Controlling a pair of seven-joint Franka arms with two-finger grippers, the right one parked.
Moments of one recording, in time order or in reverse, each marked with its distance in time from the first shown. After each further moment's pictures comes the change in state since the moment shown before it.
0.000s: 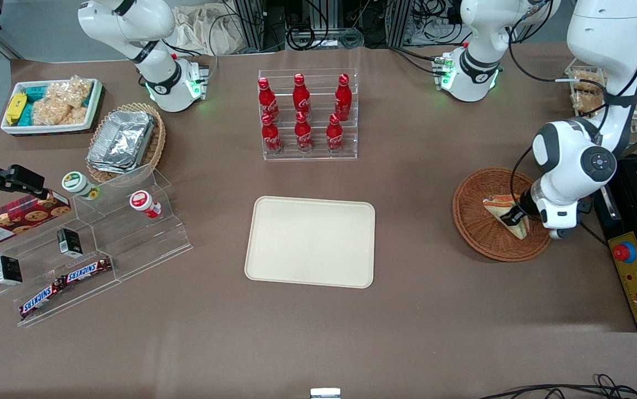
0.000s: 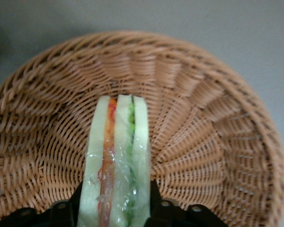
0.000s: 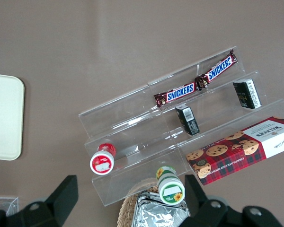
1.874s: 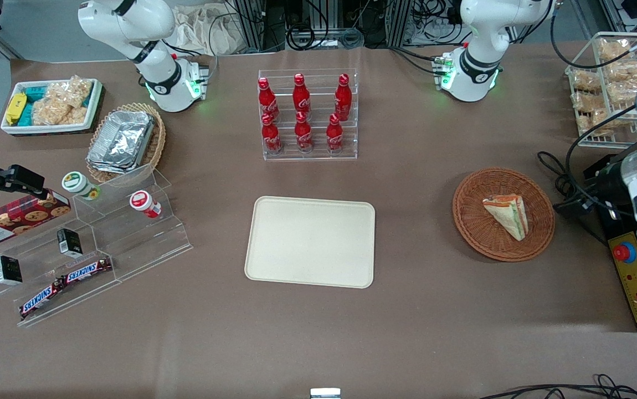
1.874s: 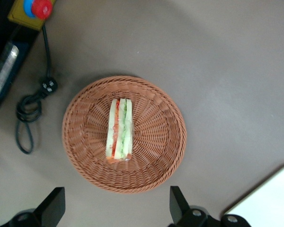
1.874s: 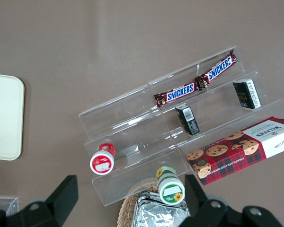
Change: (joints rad) arm -0.010 -0.102 -0.010 0.561 0.000 -0.742 0.065
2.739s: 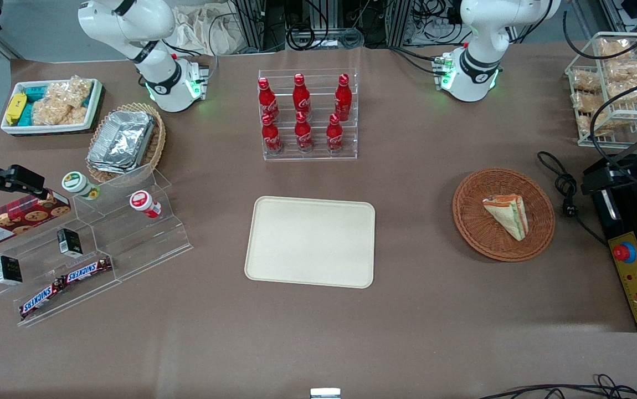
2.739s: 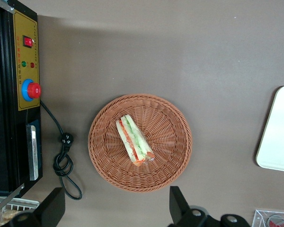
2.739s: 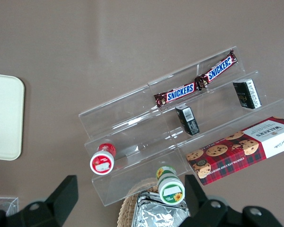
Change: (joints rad) arm 0.008 -0.026 -0.001 0.210 0.000 -0.161 0.596
